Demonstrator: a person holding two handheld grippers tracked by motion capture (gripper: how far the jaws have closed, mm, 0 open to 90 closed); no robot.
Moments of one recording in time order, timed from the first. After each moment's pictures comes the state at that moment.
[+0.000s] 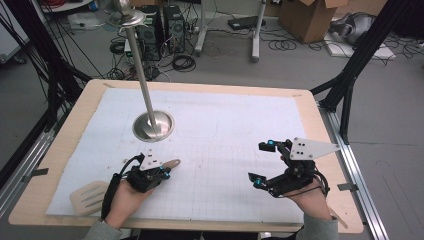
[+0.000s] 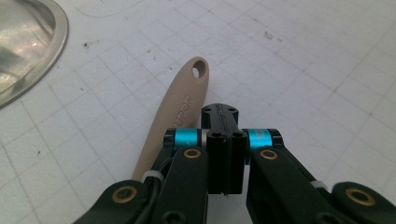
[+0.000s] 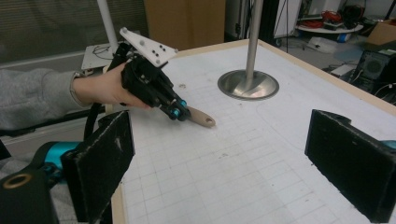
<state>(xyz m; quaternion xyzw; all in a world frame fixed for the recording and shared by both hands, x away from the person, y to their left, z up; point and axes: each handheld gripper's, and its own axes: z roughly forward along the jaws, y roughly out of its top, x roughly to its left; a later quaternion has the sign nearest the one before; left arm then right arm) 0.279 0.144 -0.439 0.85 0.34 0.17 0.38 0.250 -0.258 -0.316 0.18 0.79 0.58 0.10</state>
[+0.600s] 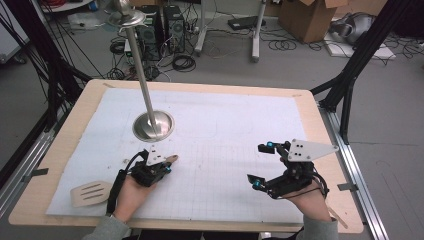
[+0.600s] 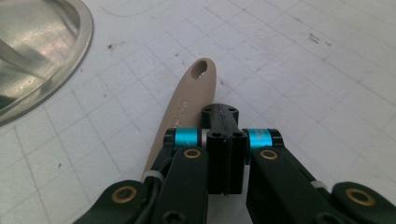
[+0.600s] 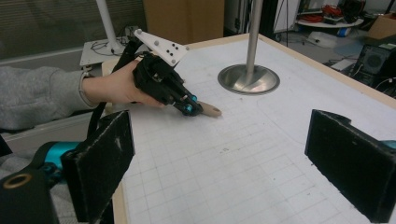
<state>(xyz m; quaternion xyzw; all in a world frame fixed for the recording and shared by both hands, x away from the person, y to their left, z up) 0.296 0.139 -0.445 0.83 0.36 0.20 0.36 0.249 -0.256 -0.319 0.18 0.80 0.57 0.10</state>
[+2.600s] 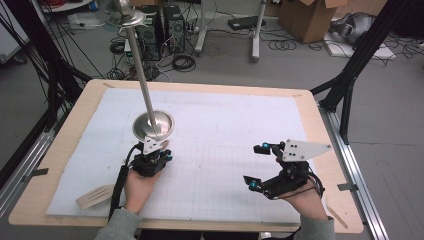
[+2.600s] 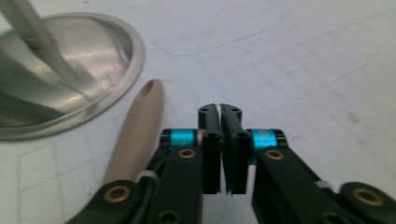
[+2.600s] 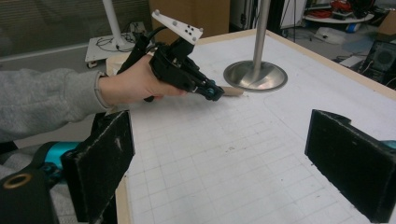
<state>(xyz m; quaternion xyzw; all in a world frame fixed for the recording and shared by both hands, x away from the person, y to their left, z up) 0.309 0.137 -0.433 0.77 0.44 0.21 0.42 0.252 -0.248 -0.323 0.18 0.80 0.56 0.09</state>
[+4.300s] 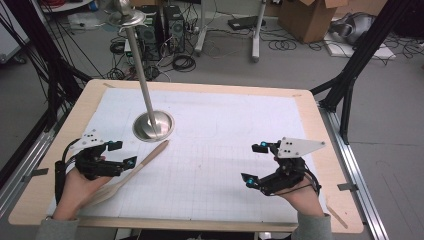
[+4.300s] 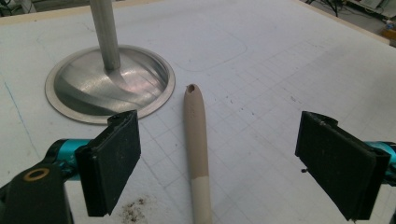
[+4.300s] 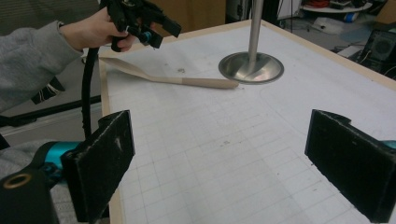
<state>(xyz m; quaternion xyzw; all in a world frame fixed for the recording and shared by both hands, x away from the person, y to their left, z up) 0.290 0.263 -0.390 0.76 0.38 0.14 0.50 0.261 -0.244 -0.329 0.19 0.81 0.55 0.09</state>
